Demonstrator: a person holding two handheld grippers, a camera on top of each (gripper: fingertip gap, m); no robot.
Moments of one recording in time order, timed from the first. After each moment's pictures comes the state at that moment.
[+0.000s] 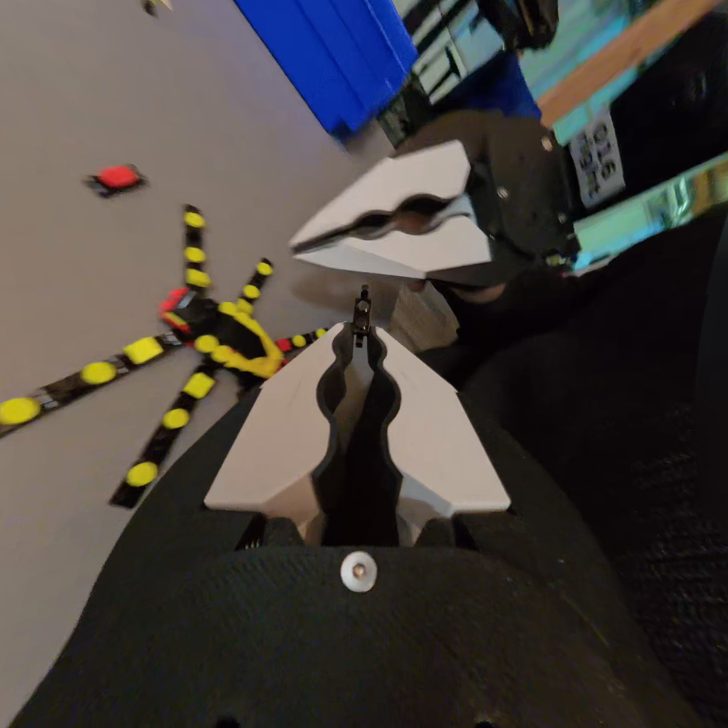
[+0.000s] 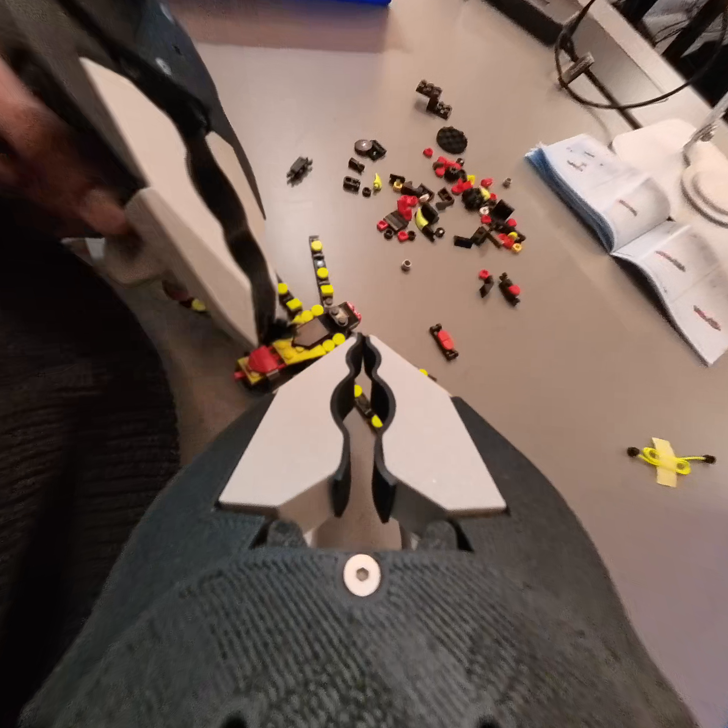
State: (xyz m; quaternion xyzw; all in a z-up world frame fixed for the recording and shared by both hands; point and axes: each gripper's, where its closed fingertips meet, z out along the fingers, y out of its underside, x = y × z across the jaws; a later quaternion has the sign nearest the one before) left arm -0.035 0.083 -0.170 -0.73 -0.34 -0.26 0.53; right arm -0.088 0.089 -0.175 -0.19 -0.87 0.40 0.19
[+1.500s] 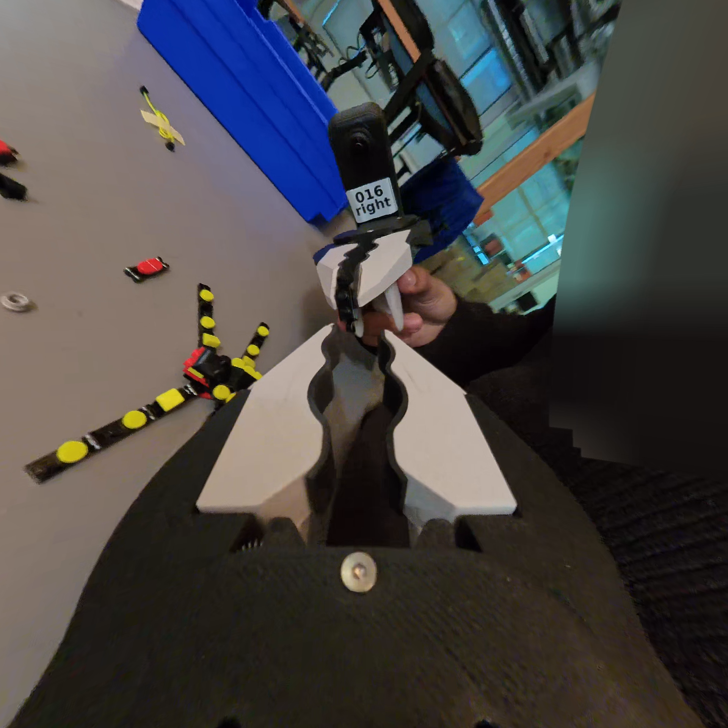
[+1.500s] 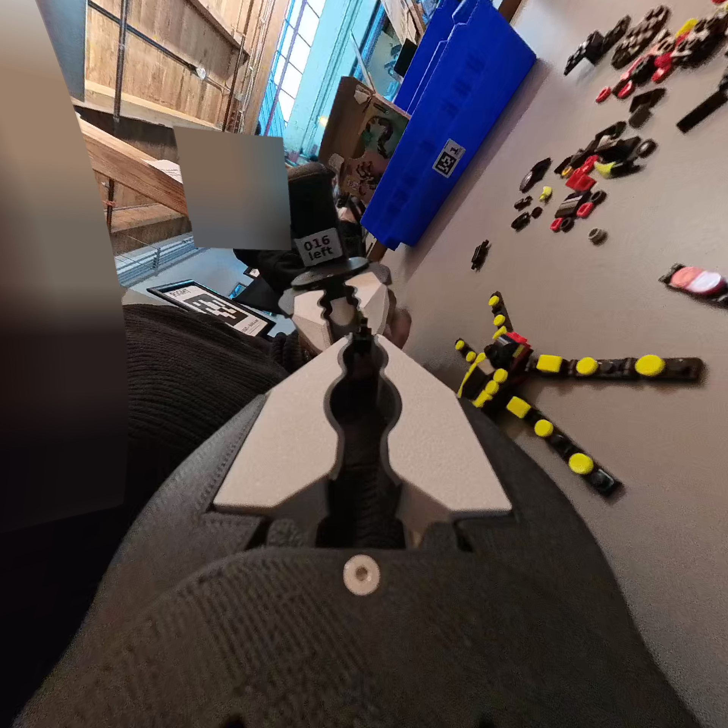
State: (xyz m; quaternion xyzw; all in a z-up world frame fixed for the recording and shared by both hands) left arm -0.056 0.073 -0.138 -0.67 -0.33 -0.25 0.62; right arm -0.076 0.075 -0.137 -0.38 -0.59 0.62 -0.35
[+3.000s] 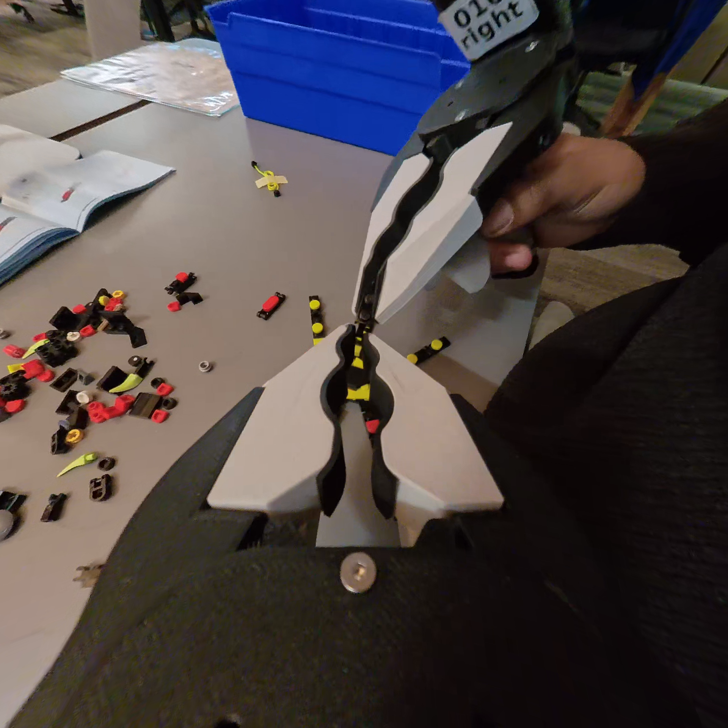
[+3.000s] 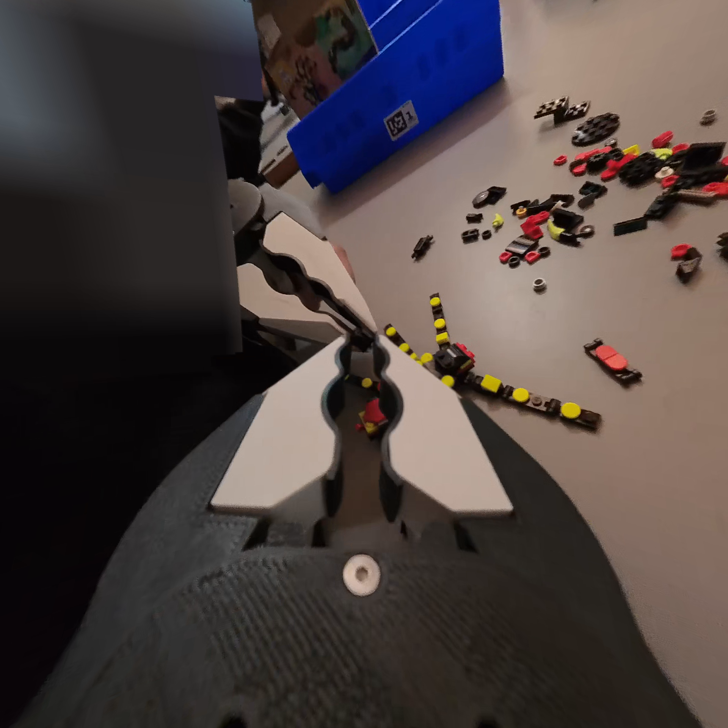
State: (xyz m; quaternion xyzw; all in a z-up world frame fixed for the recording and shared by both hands) left arm -0.065 0.069 -0.168 -0.82 -0.19 0.10 0.53; right arm -0.067 0.064 -0.156 -0.28 -0.76 0.58 -0.14
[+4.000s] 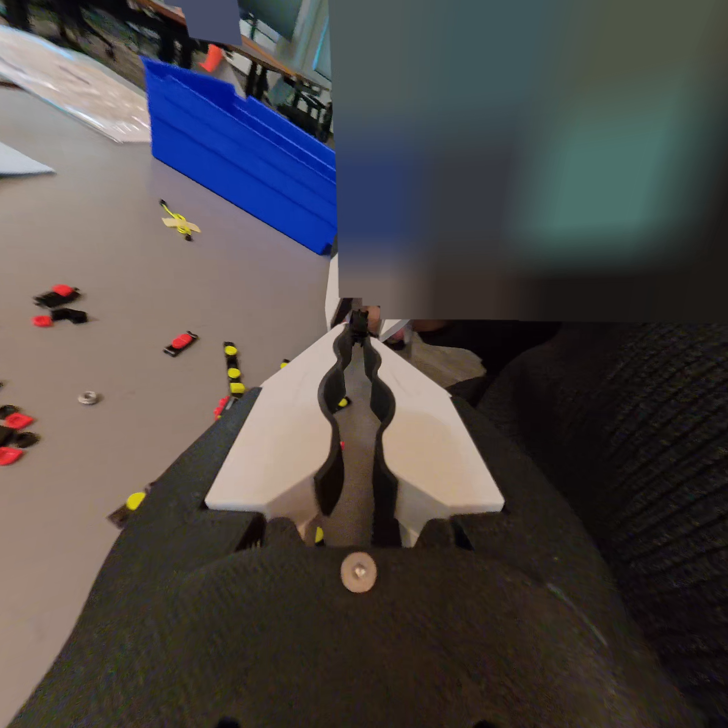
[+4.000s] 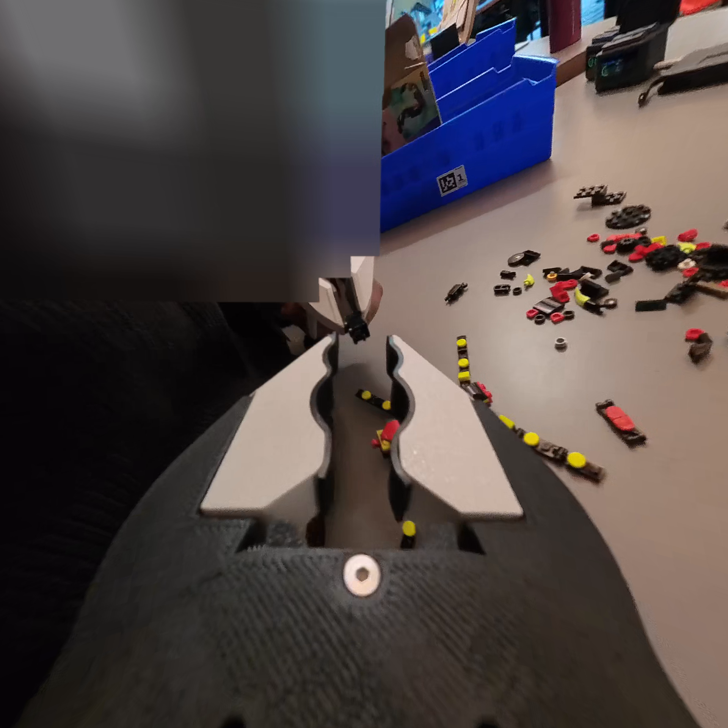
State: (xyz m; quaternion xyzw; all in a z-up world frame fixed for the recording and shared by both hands) left arm -0.051 0.070 -0.121 -0.71 -0.23 -0.11 0.65; right arm -0.058 0.069 -0.126 -0.20 -0.73 0.64 -0.14
